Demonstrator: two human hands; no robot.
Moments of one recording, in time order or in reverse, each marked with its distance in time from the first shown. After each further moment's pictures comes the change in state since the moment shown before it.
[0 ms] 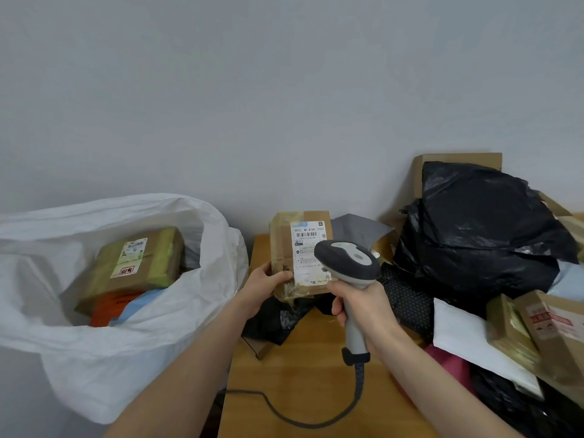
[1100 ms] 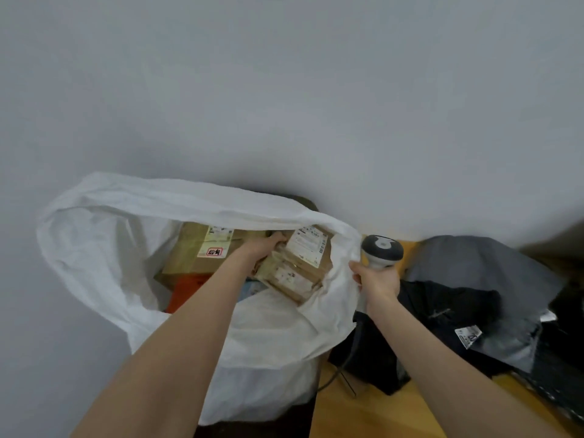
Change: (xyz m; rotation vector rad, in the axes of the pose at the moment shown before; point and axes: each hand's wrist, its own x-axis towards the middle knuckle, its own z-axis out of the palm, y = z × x) left_hand 0.069 0.025 -0.258 0.143 0.317 -0.335; right_hand 0.187 0.045 0.238 -0.136 0.260 0.186
